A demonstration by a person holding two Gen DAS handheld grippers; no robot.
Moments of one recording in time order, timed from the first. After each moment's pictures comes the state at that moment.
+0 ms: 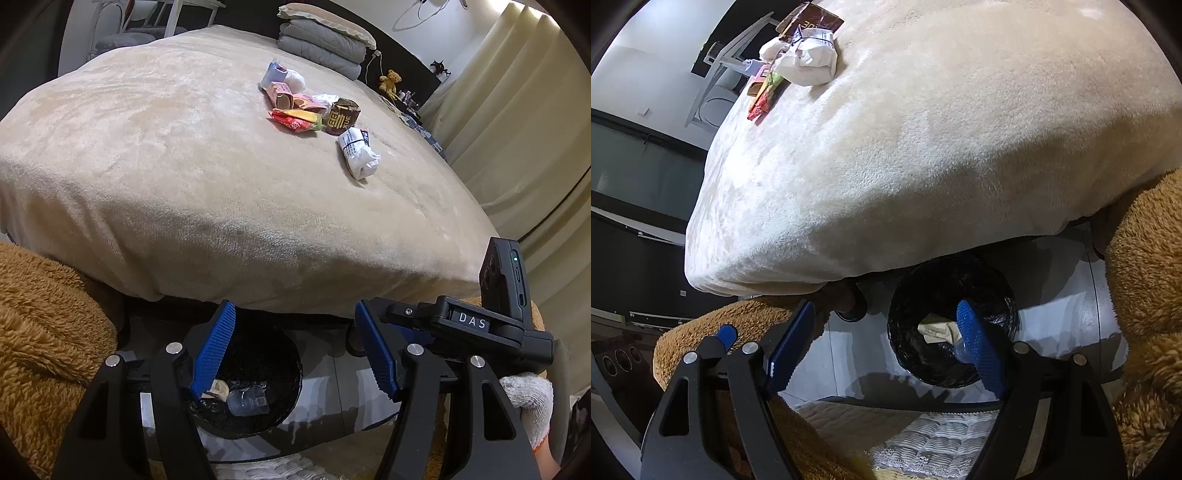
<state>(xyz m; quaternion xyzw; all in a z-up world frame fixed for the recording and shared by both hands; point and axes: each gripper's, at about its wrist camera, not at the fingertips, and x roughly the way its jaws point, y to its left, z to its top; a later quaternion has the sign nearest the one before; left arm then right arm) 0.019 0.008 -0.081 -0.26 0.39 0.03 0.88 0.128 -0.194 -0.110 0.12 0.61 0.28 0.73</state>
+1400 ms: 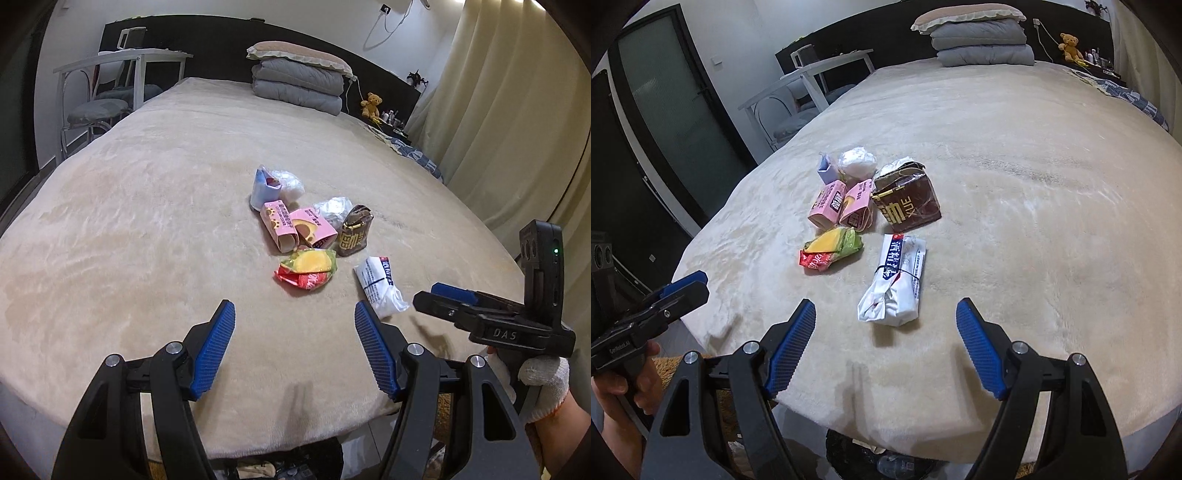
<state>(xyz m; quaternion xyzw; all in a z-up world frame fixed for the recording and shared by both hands) 0.138 0.087 -0.007 -0.17 0.34 0.02 0.92 0.240 -0.124 -0.015 -0.04 0.44 0.36 0.82</state>
